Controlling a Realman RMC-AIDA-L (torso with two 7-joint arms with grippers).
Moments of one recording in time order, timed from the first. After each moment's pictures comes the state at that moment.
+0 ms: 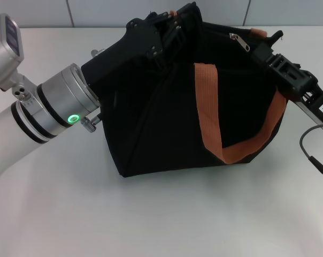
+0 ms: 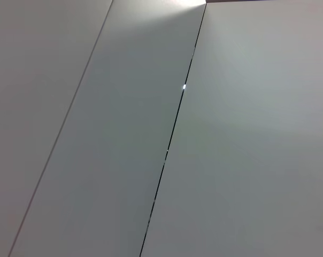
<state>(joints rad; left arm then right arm) -0.78 -2.08 0.46 -0.05 1.60 1.67 -0.85 0.48 2.09 -0.60 -0.04 -1.38 -1.71 1.45</state>
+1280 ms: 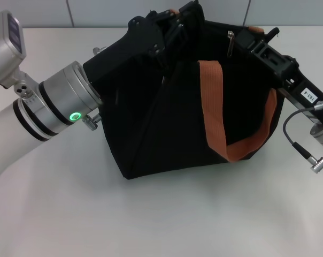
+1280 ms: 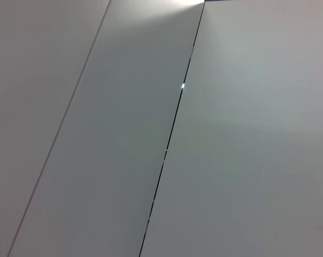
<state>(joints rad) -0.79 -2.08 0.46 -0.05 1.60 1.67 -0.85 0.56 2.09 -0.59 0.00 -1.38 -1.67 1.47</state>
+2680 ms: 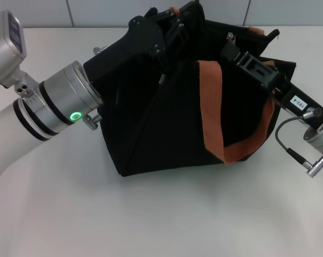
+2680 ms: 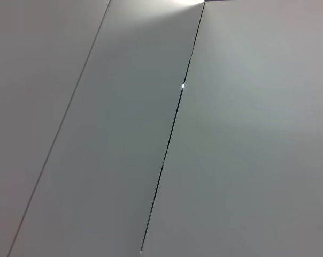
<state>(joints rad) -0.79 -2.08 0.46 -0.05 1.60 1.66 -0.85 0.57 2.09 -0.56 -0.01 -1.48 -1.67 1.43</state>
